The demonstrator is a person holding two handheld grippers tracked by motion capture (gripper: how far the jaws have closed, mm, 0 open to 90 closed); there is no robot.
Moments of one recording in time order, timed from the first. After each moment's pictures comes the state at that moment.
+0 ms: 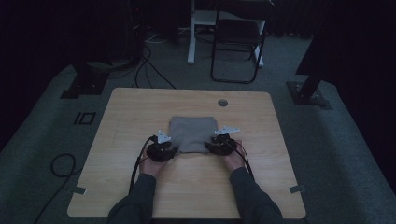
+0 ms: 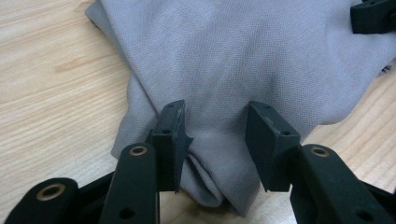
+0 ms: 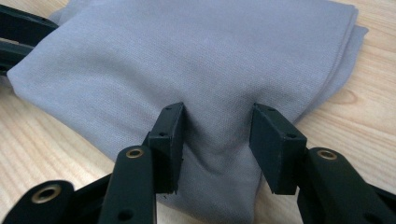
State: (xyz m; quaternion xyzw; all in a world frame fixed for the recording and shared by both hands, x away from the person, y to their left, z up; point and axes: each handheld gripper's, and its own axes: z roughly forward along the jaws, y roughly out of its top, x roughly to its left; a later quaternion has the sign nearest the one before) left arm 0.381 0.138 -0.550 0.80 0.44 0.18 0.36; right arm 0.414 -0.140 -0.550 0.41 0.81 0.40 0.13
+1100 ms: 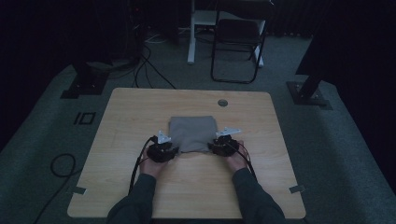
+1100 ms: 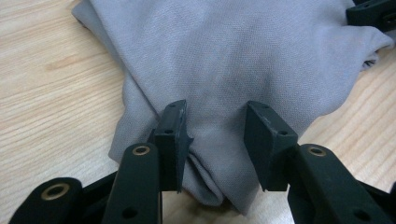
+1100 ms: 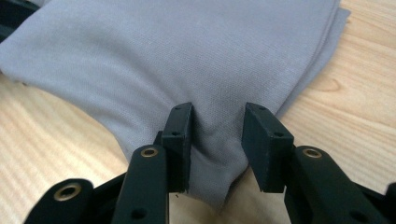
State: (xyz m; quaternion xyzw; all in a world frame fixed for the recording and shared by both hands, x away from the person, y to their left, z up) left arm 0.373 0.137 -0.548 0.80 0.43 0.18 0.37; right arm 0.410 -0.148 -0.550 0.40 0.82 0.38 0.15
